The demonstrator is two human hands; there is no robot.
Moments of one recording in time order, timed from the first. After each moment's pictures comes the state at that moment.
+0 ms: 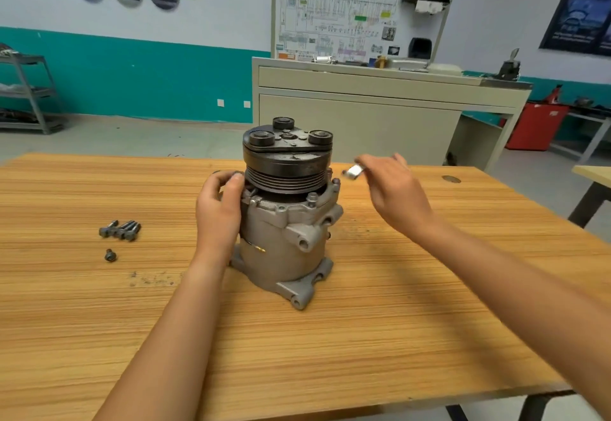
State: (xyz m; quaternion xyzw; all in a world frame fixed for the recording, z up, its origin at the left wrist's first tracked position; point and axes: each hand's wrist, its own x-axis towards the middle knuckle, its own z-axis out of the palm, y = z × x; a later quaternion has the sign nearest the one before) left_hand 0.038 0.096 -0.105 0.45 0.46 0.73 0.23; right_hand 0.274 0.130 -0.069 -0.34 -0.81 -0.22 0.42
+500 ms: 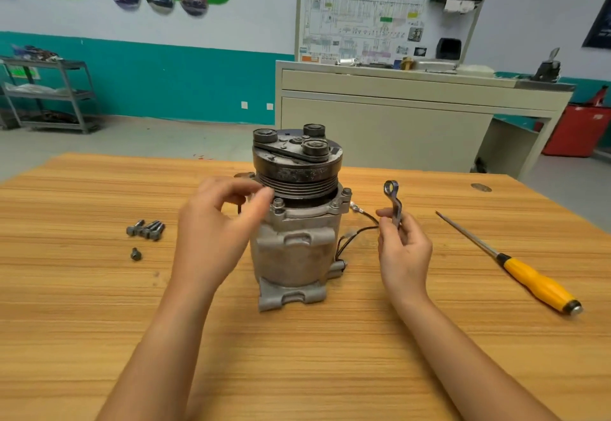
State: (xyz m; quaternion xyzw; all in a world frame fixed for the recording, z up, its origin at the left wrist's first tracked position) left_hand 0.028 0.029 -0.073 0.58 0.54 0.61 0.06; right_hand 0.231 0.091 -0.127 -0.42 -0.52 0.30 0.69
